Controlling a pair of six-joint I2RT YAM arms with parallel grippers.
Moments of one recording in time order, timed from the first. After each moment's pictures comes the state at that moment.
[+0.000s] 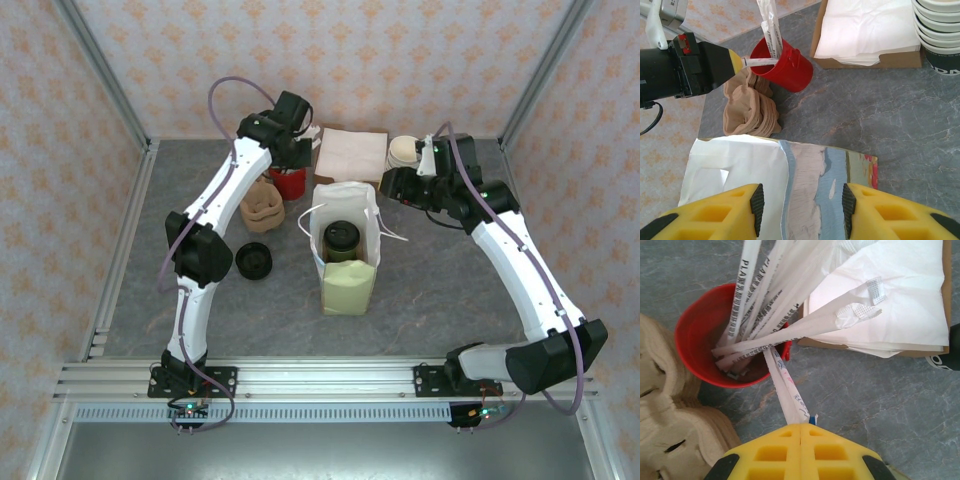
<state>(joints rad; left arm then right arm) -0.39 2.20 2.37 -1.17 -0.08 -0.42 0.32 1.31 1.43 -0.82 -0.31 0.53</state>
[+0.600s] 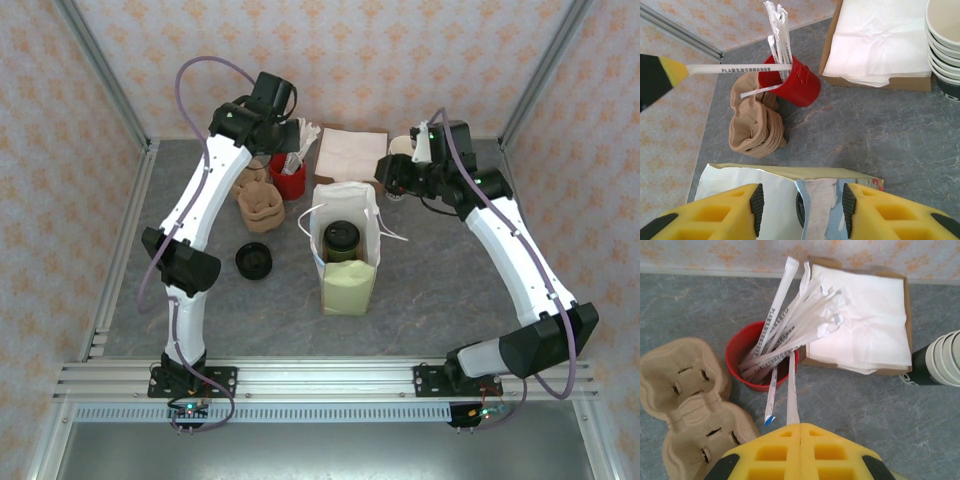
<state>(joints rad) -0.38 2.07 2.46 -1.24 -0.13 -0.42 0.32 1.39 1.52 -0.79 -0.31 0.51</state>
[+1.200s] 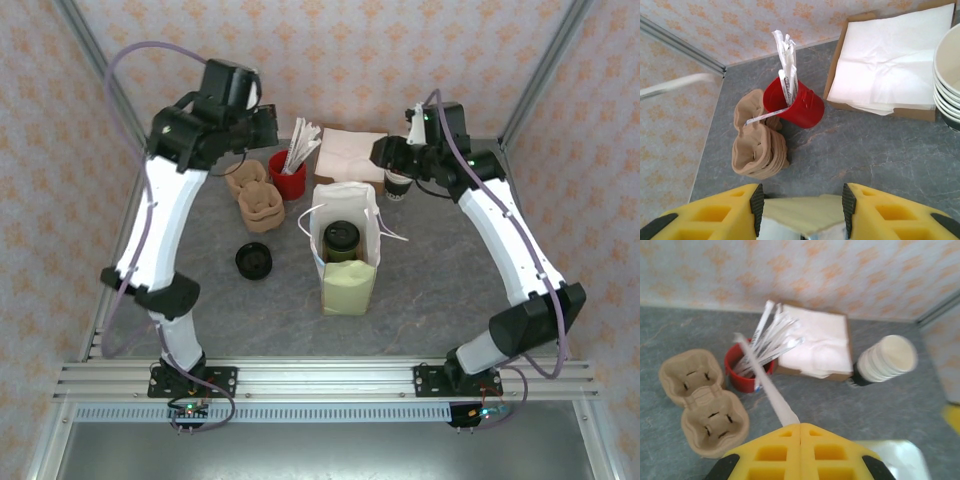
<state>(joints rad) -0.44 1.79 2.56 -1.38 -0.11 -0.47 0.32 1.54 1.70 -0.79 -0.30 0.50</state>
